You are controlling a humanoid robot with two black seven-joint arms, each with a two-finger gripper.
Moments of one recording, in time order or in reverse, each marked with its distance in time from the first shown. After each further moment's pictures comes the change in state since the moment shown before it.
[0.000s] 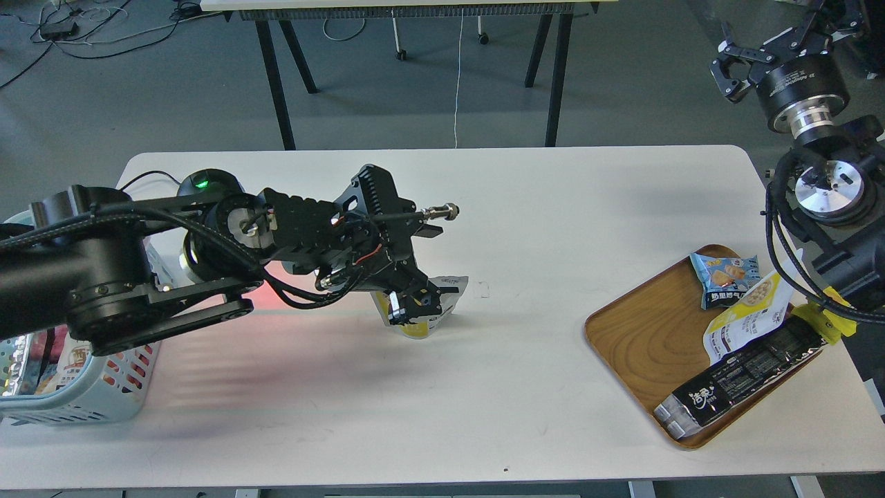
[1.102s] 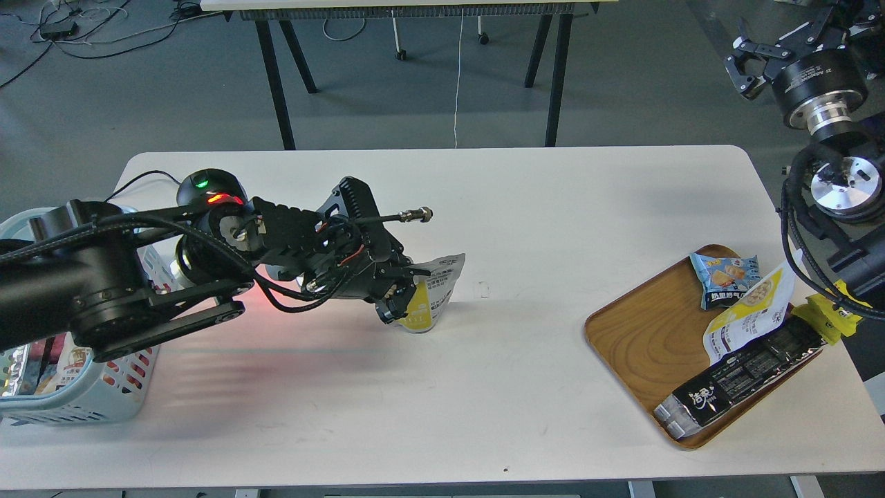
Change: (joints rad) left arm 0.032 0.008 -0.021 0.046 0.000 0.000 -0.051; right arm 0.000 -0.016 -0.007 -0.006 -0.006 -0.003 -0.004
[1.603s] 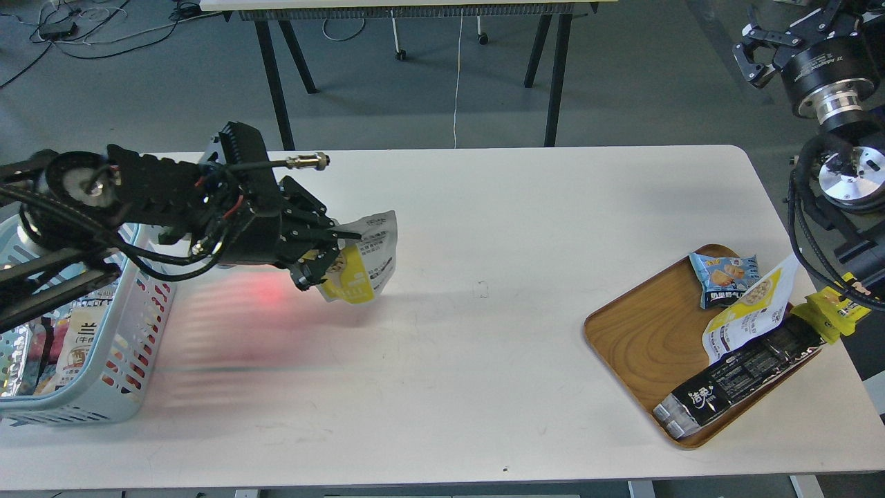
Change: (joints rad) left arm 0.005 0.360 -0.140 -0.131 0.000 0.000 -0.173; right arm 0.026 -0.006 0.001 -0.001 0.000 -0.001 0.000
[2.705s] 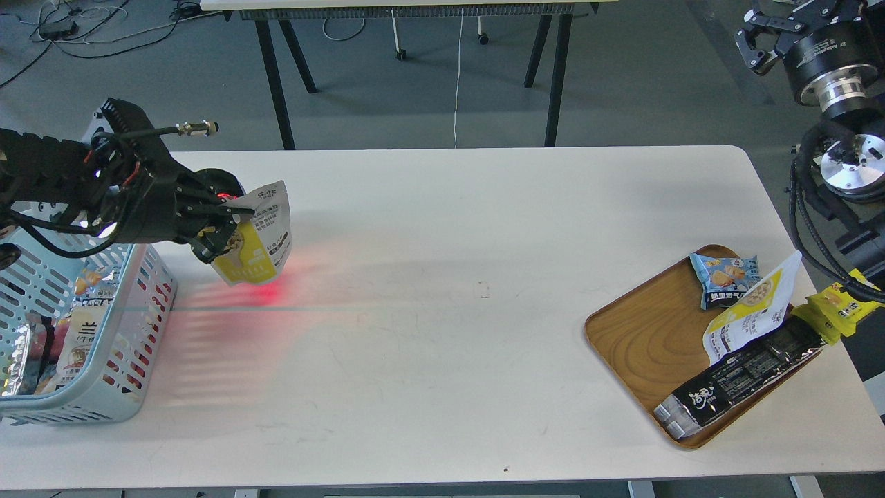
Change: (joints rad) left arm 0.032 0.133 -0.031 0.136 0.000 0.000 -0.038; right arm 0.023 0.000 -0.006 0.000 -0.003 -0.012 0.000
